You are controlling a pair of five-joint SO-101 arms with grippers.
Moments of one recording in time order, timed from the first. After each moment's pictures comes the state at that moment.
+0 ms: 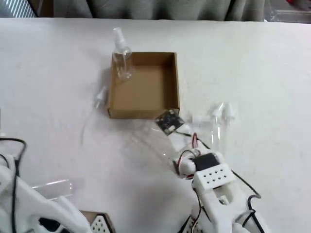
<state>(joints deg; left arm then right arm) -62.3 -40.3 42.5 79.2 -36.5 -24.8 -48.7 73.7 48.0 20.4</state>
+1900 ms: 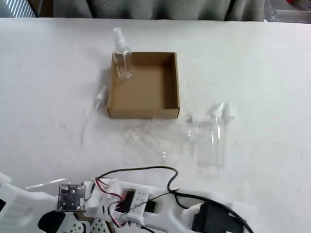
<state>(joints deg) -71.3 9.3 -11.3 82.2 -32.3 -77.8 -4.5 59.0 -2.7 20.4</state>
